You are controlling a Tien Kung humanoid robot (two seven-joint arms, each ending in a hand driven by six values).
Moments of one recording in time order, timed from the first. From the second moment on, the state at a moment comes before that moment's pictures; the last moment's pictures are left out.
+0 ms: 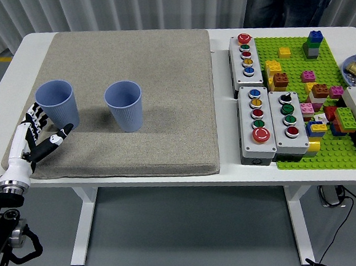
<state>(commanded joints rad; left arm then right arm) -0.06 0.19 -1.46 -1.16 1.30 0.06 -0.31 0.22 -0.06 0.95 0.18 -0.22 0.15 -0.28</state>
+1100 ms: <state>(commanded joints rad) -0.16 0.15 -1.49 -1.05 1.38 0.07 -0.31 0.23 -0.06 0.95 0.18 -0.20 0.15 -0.27</state>
